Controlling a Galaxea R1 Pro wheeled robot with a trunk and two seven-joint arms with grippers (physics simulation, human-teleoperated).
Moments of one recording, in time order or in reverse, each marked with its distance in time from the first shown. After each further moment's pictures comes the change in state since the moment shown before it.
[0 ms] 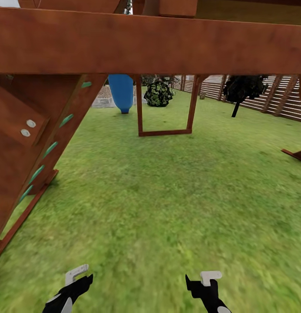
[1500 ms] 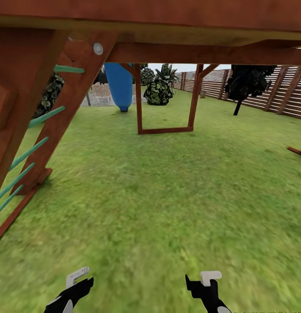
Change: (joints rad) left arm 0.000 -0.001 -0.001 0.026 -0.002 0.000 0.000; right arm 0.000 0.001 -0.002 0.000 -0.001 0.001 0.000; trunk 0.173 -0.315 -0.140
